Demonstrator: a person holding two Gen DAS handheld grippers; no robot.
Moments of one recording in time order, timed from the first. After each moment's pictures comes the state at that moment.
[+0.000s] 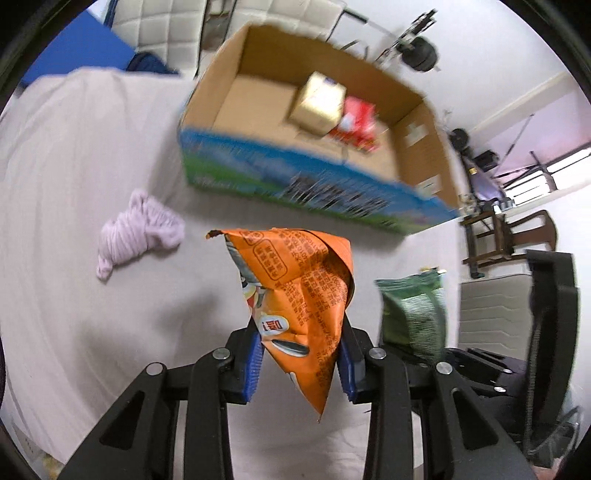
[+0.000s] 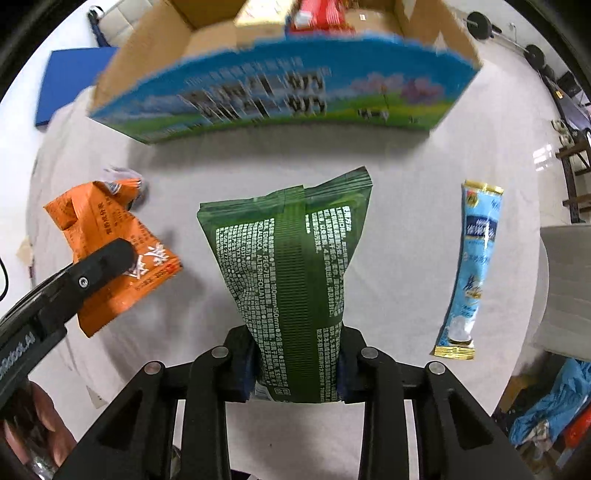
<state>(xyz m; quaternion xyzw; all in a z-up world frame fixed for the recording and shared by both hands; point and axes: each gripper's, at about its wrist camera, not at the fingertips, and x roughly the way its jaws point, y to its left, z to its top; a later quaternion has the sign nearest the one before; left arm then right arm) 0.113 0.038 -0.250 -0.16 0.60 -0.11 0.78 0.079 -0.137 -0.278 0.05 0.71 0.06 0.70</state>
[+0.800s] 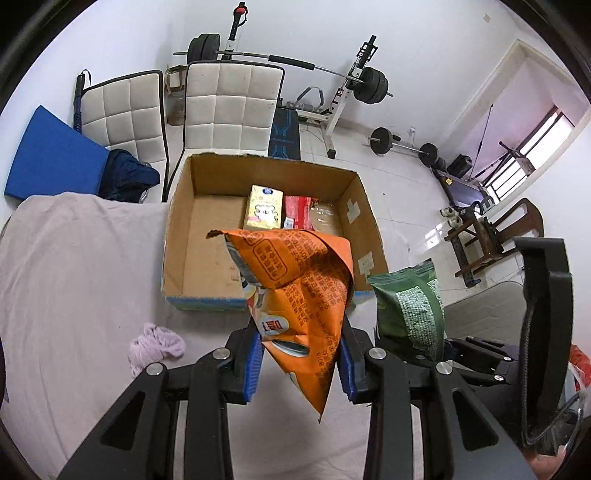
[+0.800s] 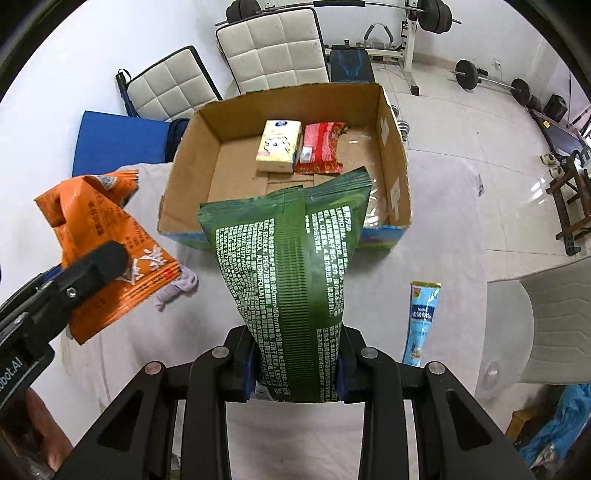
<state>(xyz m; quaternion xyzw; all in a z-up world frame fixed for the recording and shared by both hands) 0.166 0.013 -0.130 -0.09 0.52 -0.15 0.84 0.146 -0.149 -0.145 0.08 0.62 0.06 0.78</state>
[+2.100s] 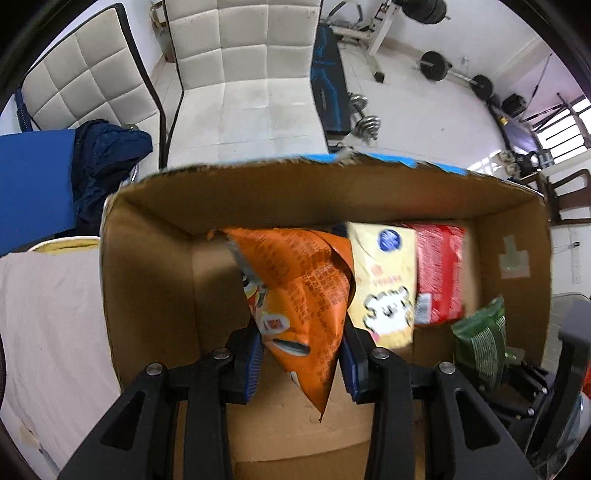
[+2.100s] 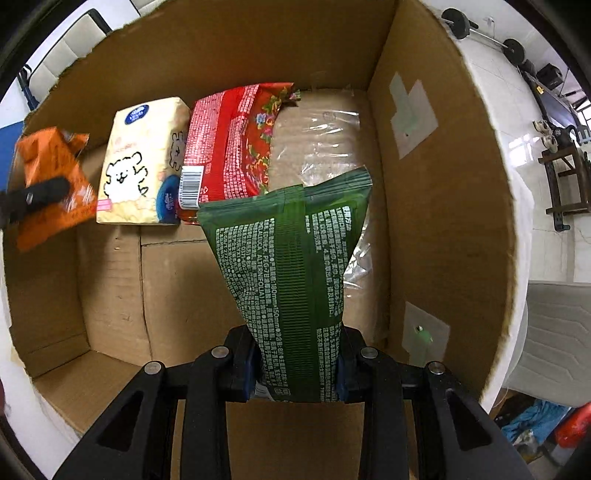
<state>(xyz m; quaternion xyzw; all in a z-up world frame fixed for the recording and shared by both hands) 0.430 0.019 -0.310 0.00 0.67 -0.10 0.73 0.350 -0.179 -0.352 0.05 0.72 -0.01 0.69</state>
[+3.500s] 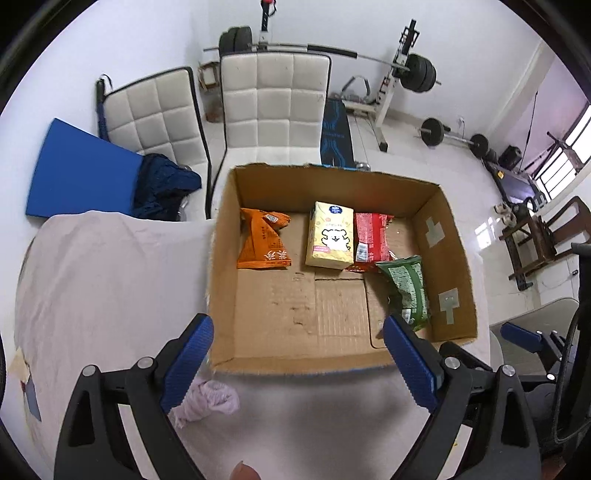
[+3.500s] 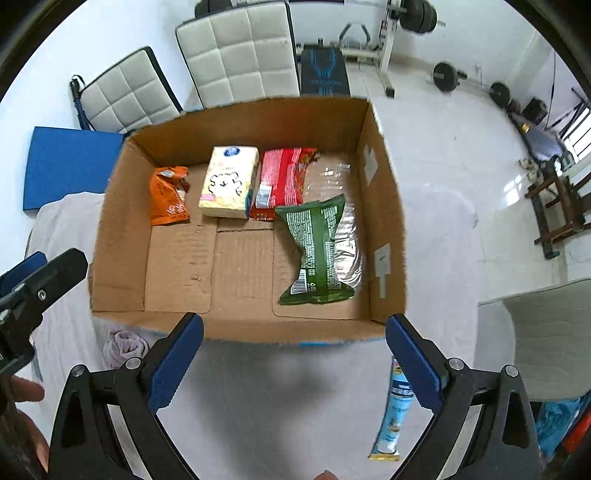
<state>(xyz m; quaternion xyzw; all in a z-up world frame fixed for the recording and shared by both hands) 0.246 0.031 -0.167 -0.02 0.54 -0.06 0.84 0.250 -0.153 -0.198 0.03 0.62 0.00 0.79</state>
